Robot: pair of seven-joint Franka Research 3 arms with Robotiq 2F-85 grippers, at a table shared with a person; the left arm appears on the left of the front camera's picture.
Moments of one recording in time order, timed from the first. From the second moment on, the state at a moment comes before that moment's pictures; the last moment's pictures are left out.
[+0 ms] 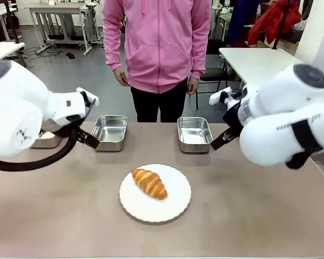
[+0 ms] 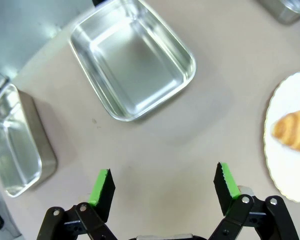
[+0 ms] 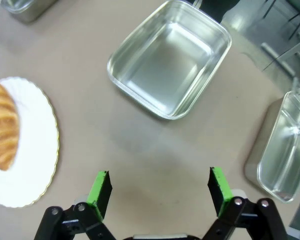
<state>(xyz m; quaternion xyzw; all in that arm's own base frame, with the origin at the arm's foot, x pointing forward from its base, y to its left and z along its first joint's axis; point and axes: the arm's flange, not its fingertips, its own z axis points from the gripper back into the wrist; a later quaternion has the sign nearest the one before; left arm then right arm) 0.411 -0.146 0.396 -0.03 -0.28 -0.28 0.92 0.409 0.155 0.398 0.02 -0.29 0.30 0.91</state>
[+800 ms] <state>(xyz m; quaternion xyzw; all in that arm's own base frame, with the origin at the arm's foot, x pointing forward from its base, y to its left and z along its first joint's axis) 0.456 0.080 0.548 -0.20 -0.27 -0.42 0.84 0.437 -0.097 0.552 0.18 -0.36 0.27 0.88</state>
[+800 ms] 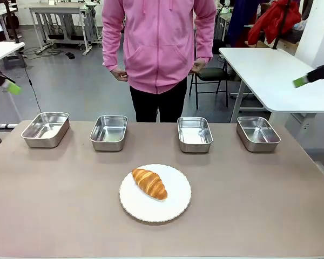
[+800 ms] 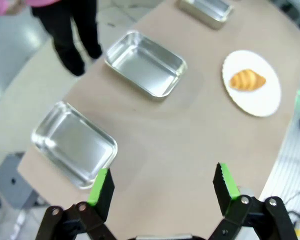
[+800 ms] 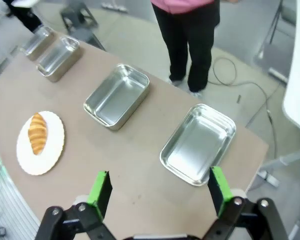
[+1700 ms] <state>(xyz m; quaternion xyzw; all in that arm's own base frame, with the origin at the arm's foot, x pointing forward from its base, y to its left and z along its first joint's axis) 0.473 0.124 0.538 -0.22 -0.27 -0.48 0.81 0.432 -0.127 0.541 0.20 -0.37 0.30 0.86</state>
